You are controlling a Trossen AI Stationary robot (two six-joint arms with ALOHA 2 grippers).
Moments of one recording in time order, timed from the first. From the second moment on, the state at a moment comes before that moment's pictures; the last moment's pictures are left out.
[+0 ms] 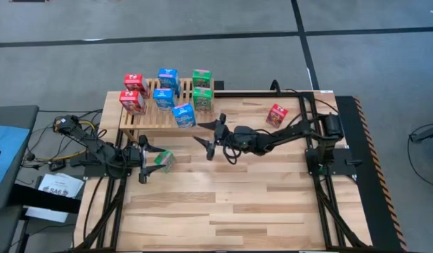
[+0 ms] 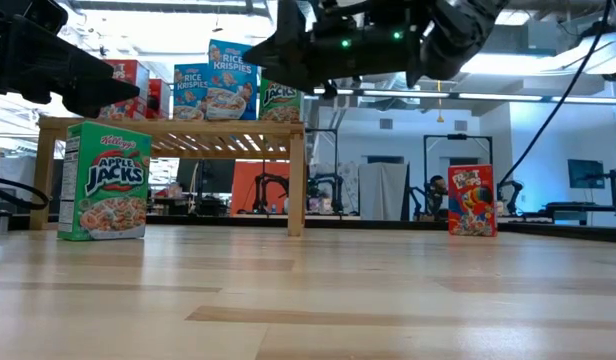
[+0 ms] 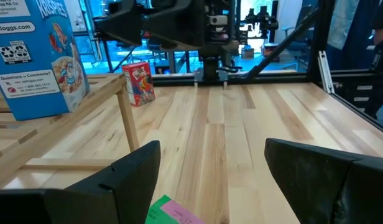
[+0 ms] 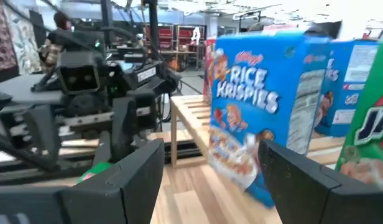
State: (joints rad) left arm -0.60 0.07 0.01 0.08 -0.75 0.06; right arm -0.02 1.87 1.04 0.92 0.29 -0.03
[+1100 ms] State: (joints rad) left arm -0.60 0.07 0.01 0.08 -0.74 0.06; right arm -0.06 1.87 1.05 0.81 0.32 0.07
